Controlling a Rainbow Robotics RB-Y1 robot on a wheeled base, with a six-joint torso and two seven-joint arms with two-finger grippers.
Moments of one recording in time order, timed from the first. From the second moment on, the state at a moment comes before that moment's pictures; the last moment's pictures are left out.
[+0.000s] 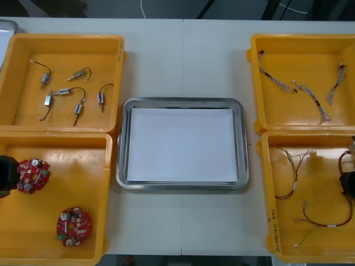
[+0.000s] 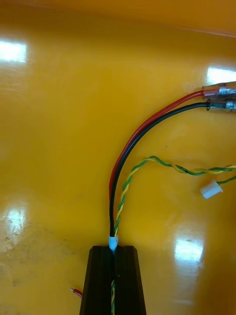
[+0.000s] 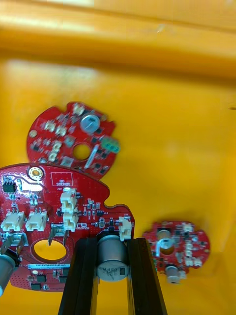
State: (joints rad) right arm 0.06 -0.63 -0.31 -1.75 -0.72 1.35 1.88; left arm 0.17 0.88 0.32 -2.33 0.94 1.64 -1.10
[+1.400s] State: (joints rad) right arm -0.18 -0.74 -0.51 -2.22 -0.96 1.92 1.88; left arm -0.59 0.83 -0.27 -2.26 1.02 1.80 -1.10
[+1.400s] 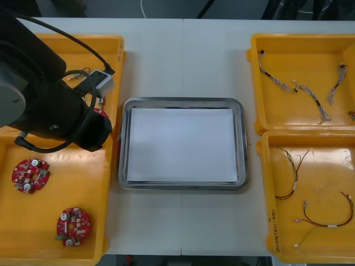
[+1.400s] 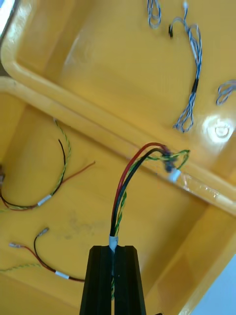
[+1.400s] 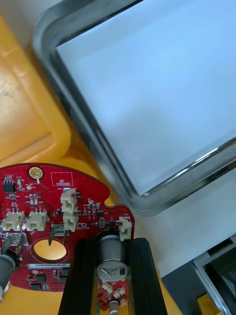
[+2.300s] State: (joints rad) right arm -0.23 -0.76 -0.38 -2.30 -1.04 1.92 1.86; left arm -0.78 0.65 -0.76 -1.95 0.87 1.63 -1.04
